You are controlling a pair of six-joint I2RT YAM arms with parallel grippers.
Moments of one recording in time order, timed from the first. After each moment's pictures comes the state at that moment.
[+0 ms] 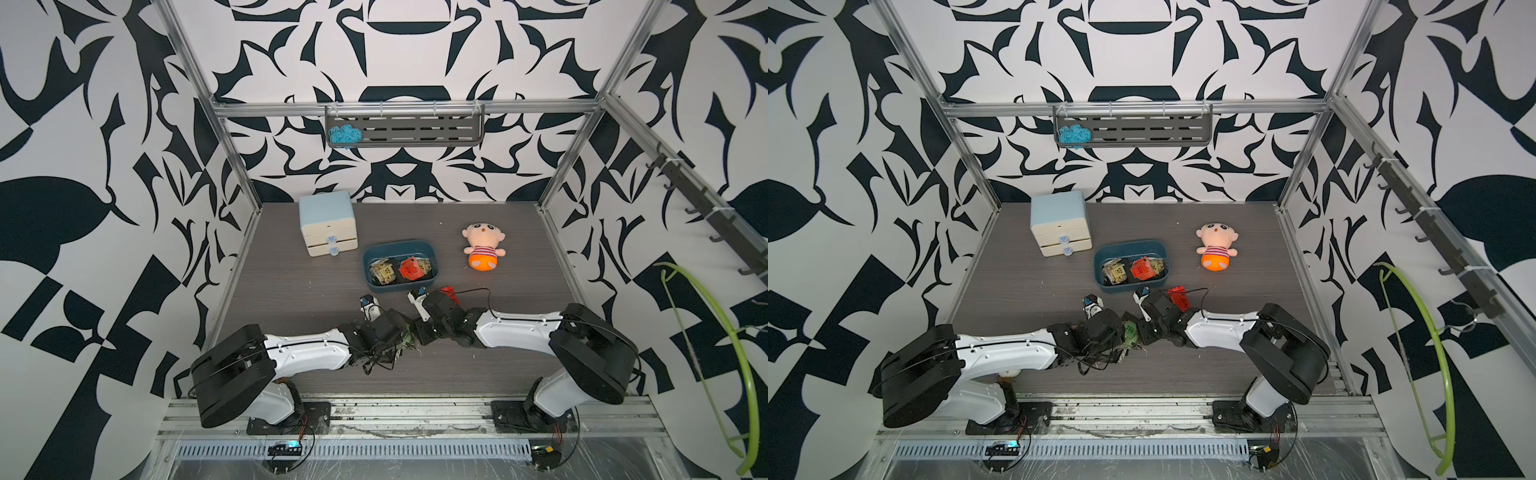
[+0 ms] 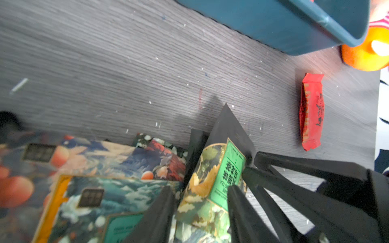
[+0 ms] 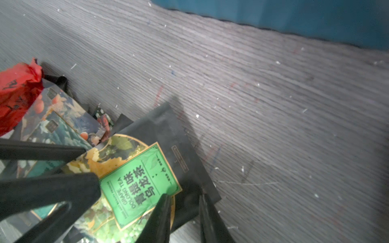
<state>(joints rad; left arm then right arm) -1.07 1.41 0.62 -0.14 -0.27 -1.27 0.86 1.57 0.68 -0.04 -0.07 0.40</state>
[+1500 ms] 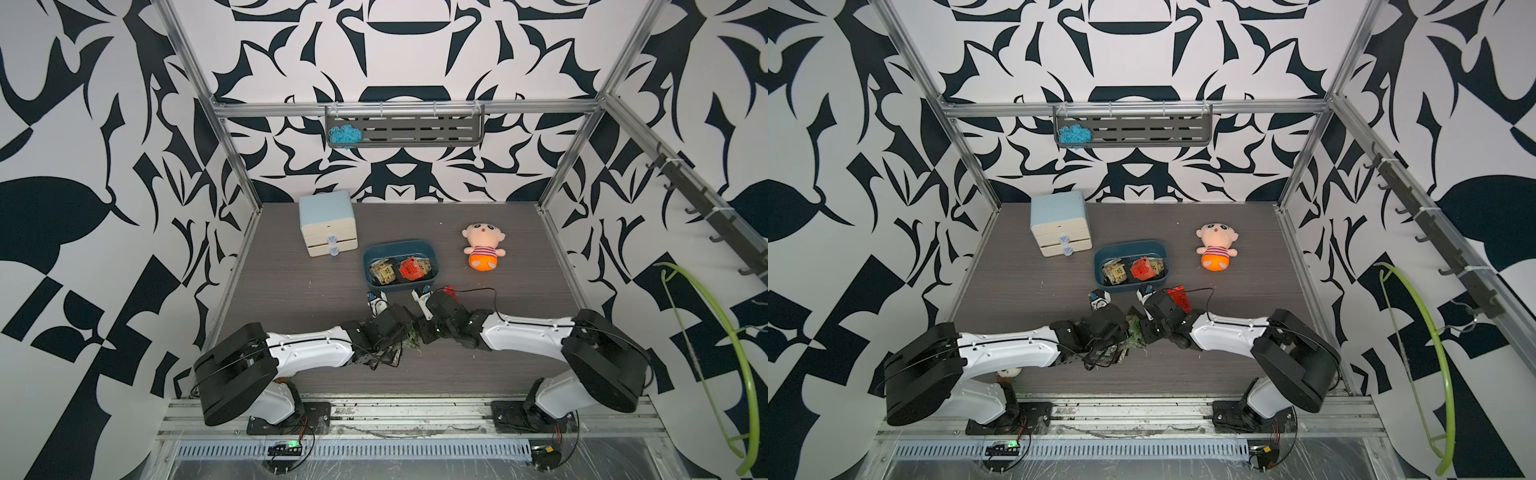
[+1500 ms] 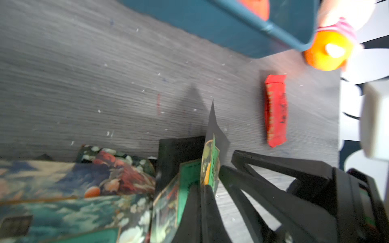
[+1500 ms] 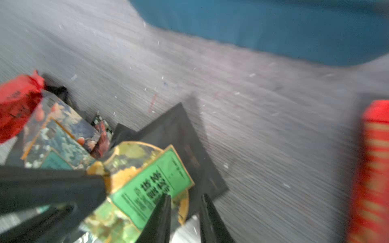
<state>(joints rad) -1.07 1.40 0.66 -0.08 -0.24 -1.24 0.86 1.44 0.63 -0.04 0.02 0.40</state>
